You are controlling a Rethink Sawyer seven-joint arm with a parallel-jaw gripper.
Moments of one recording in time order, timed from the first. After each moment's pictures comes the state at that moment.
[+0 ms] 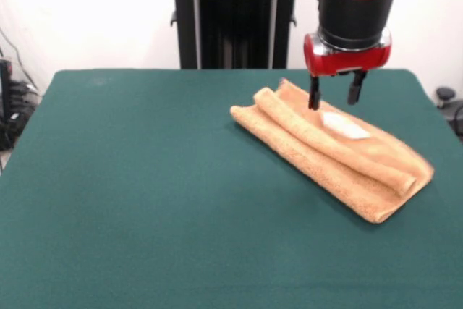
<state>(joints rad) -0.07 -0.61 0.06 1.58 -0.02 0.78 1.57</state>
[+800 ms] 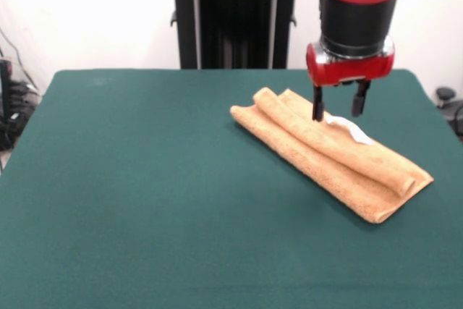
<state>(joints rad) -0.07 -0.59 0.06 1.59 0.01 0.69 1.57</state>
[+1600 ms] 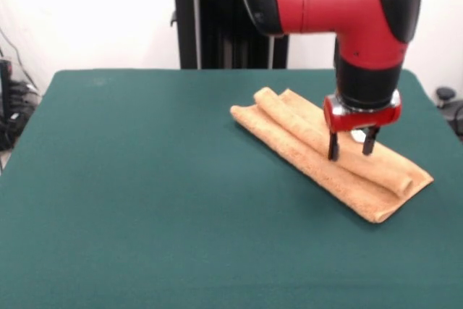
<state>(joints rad) -0.01 -0.40 0.06 1.59 0.03 0.48 1.57</state>
